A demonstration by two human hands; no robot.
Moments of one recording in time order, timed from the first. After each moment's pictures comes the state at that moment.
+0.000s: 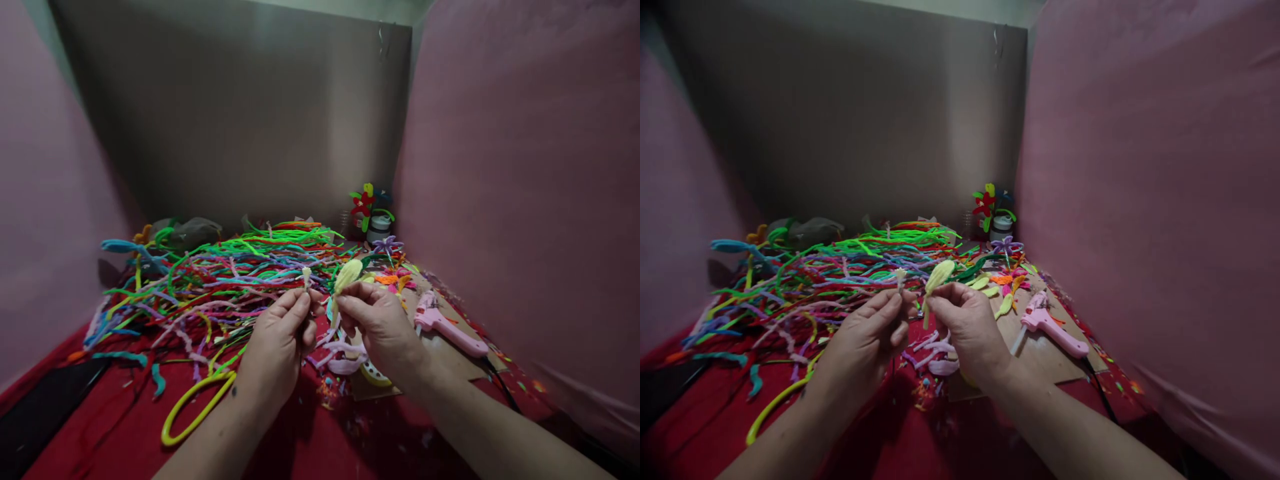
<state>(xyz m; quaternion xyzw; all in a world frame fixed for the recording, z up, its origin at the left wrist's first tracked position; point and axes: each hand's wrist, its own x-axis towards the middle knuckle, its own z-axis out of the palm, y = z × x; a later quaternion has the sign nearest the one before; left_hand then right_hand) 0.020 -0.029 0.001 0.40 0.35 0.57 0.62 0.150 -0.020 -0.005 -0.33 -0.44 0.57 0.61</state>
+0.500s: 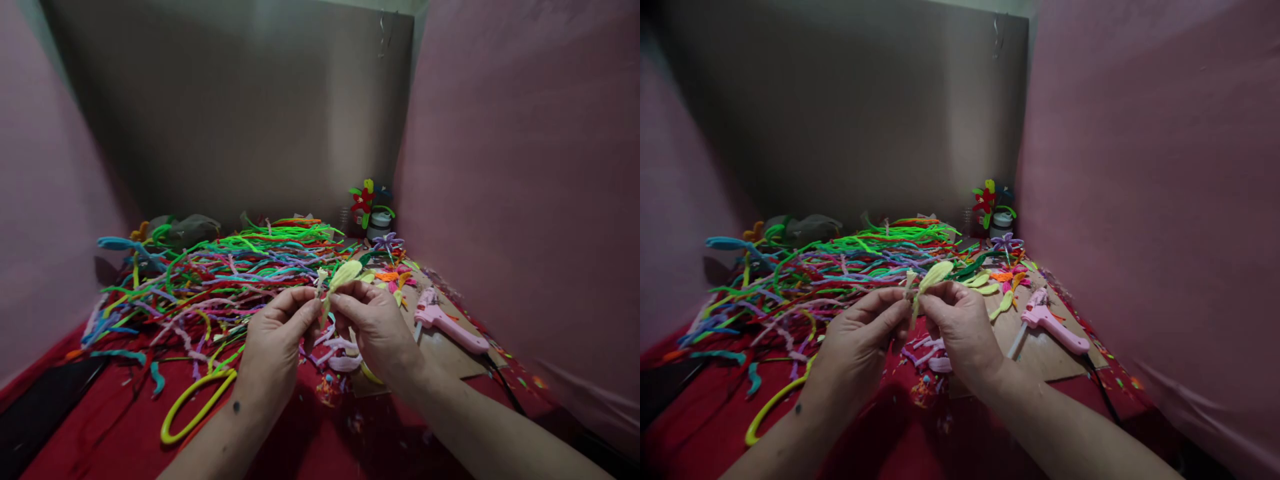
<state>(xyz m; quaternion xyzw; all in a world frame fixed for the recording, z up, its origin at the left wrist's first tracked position) 0.020 -0.035 0.004 0.44 0.40 0.58 0.55 0.139 -0.023 -0.003 -0.32 -0.42 0.58 0.61</state>
